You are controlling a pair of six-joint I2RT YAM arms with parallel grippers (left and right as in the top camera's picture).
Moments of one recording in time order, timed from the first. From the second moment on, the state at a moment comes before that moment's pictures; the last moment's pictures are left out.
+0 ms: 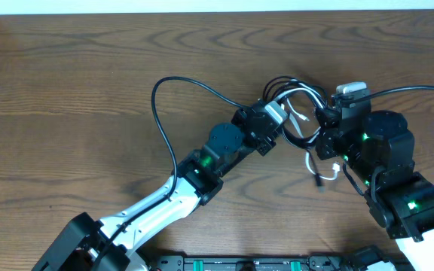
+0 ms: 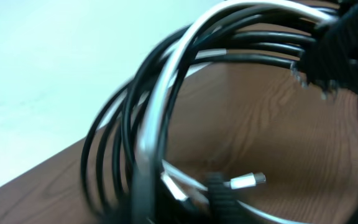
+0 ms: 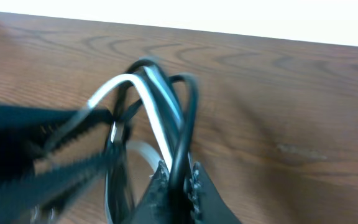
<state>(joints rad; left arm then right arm) -0.77 1.47 0.72 0.64 0.06 0.12 0.35 0.92 0.93 -0.54 -0.01 0.13</state>
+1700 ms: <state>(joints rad) -0.77 1.20 0.72 0.33 0.06 0.20 0.51 1.28 0.94 -0.51 -0.07 0.18</state>
